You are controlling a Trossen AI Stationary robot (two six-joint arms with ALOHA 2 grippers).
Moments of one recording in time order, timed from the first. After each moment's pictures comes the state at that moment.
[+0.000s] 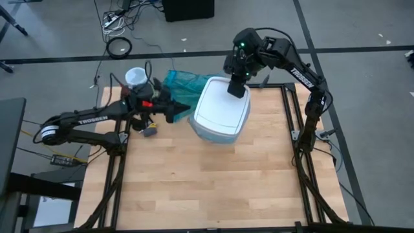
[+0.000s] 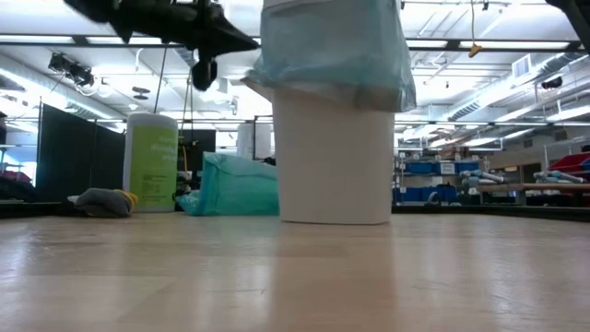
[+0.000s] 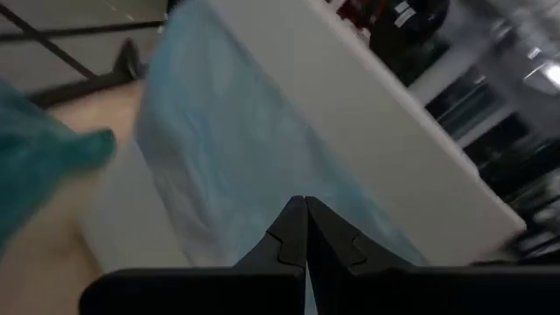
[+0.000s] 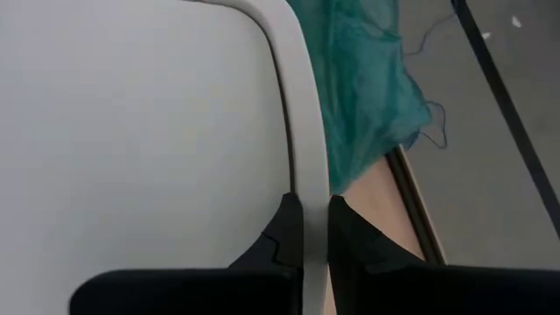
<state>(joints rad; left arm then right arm) 0.39 1.06 0.77 0.10 0.30 -0.61 -0.48 1.84 2.35 -1.32 0.02 0.66</state>
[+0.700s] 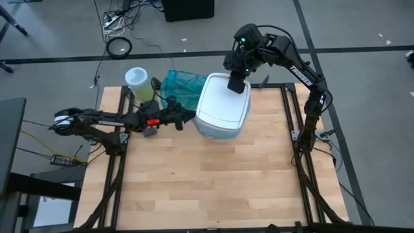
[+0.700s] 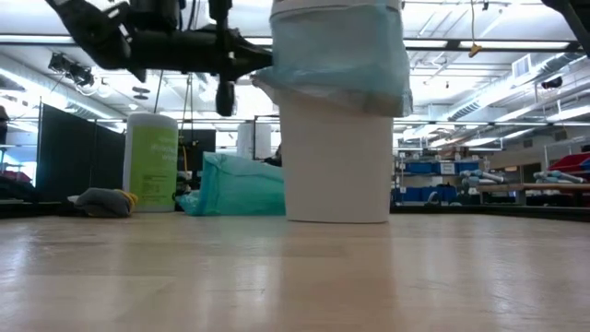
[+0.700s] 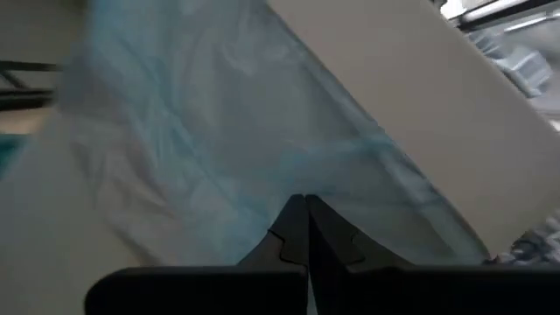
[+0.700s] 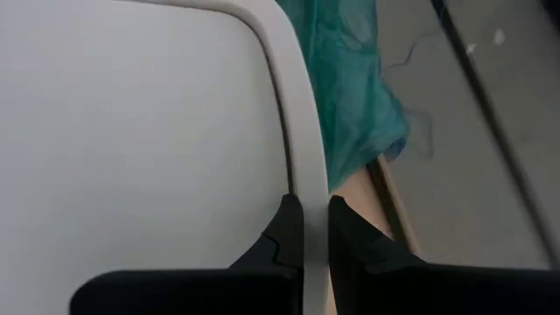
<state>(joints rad) 0.26 1.29 0.55 0.78 0.11 -0.77 -0.52 1.85 2.35 -1.27 0.01 0.61</state>
